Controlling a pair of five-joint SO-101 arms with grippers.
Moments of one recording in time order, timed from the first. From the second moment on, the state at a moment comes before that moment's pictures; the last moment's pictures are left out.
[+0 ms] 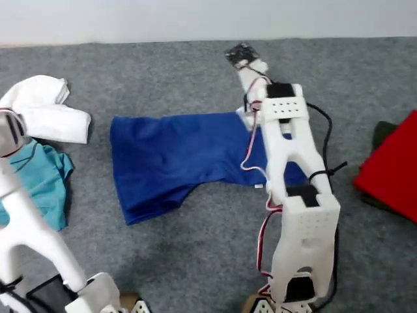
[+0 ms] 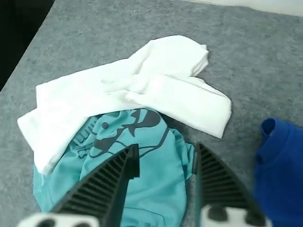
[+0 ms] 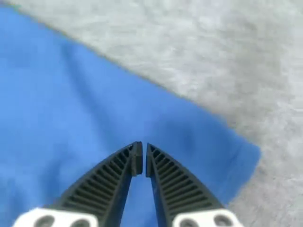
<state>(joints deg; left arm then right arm) -37.6 -16.0 -4.1 79.1 -4.9 -10.7 32.1 -25.7 66.4 26.7</state>
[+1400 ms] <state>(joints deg) -57.1 -16.0 2.6 83.0 -1.3 -48.0 39.3 -25.7 92.4 29.2</state>
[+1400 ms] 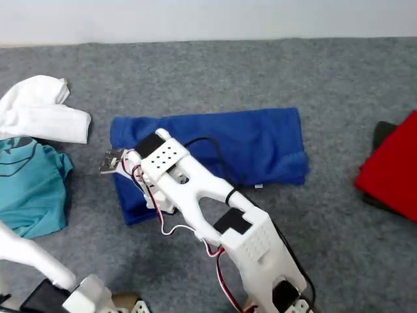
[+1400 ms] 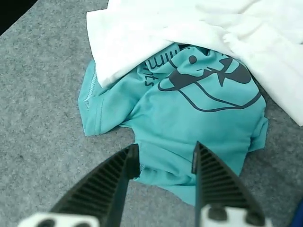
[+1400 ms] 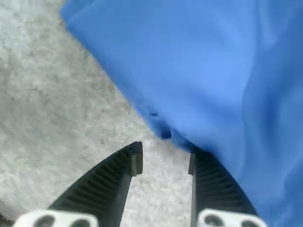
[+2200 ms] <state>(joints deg) -57.1 -16.0 3.8 84.9 -3.0 -44.7 42.2 -40.6 94.9 29.3</state>
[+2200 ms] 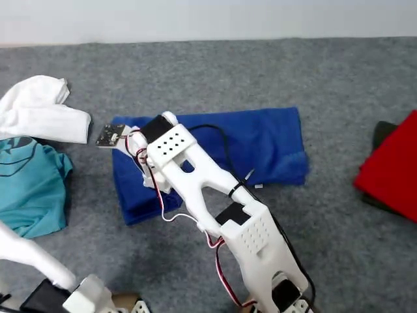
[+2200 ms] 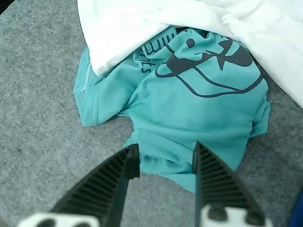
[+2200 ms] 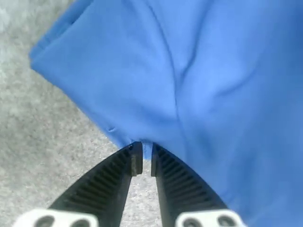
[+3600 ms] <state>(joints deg) -57.1 -16.0 3.8 84.9 -3.0 -45.7 52.7 -41.8 97.0 30.5</state>
